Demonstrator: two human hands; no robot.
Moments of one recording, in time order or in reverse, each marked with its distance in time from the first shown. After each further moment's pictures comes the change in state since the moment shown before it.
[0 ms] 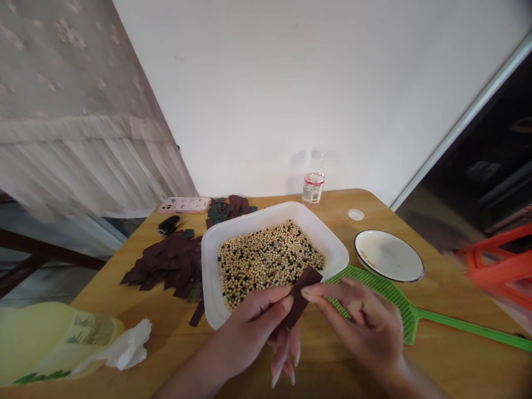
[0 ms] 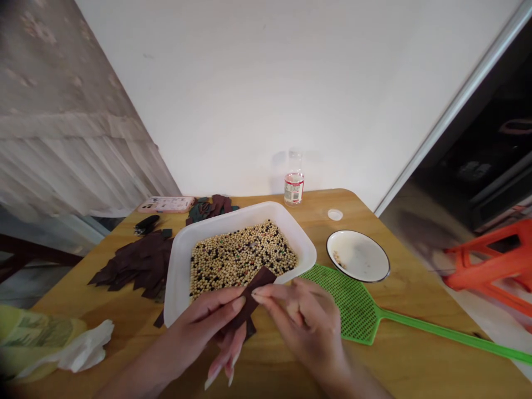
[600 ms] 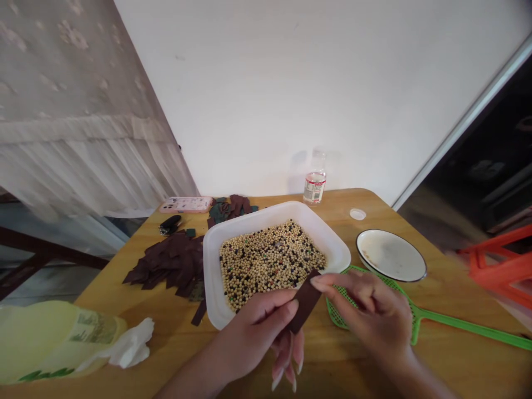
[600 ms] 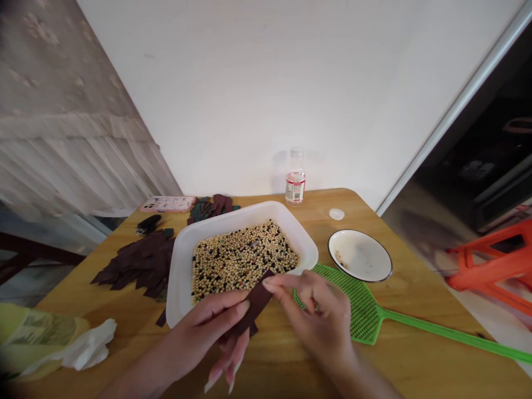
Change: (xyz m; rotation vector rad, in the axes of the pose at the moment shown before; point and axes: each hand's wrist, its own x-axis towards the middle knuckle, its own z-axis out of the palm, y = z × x) left_hand -0.001 0.000 0.002 0.025 -0.011 -0.058; right_hand 0.001 -0.002 0.001 0.014 0.029 0.083
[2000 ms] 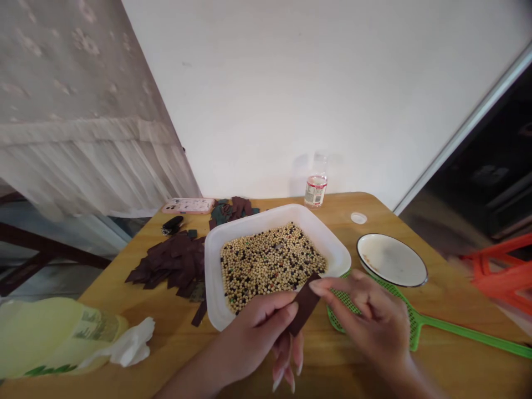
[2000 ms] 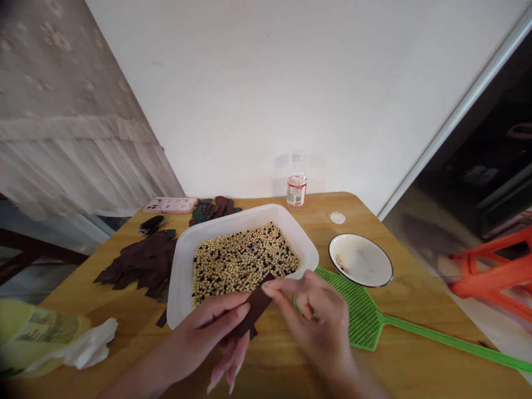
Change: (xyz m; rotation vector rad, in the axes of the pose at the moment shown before) left_hand 0.002 -0.002 0.000 0.031 0.017 0.011; right_hand 0.000 0.000 0.000 0.065 -0.039 -0.051
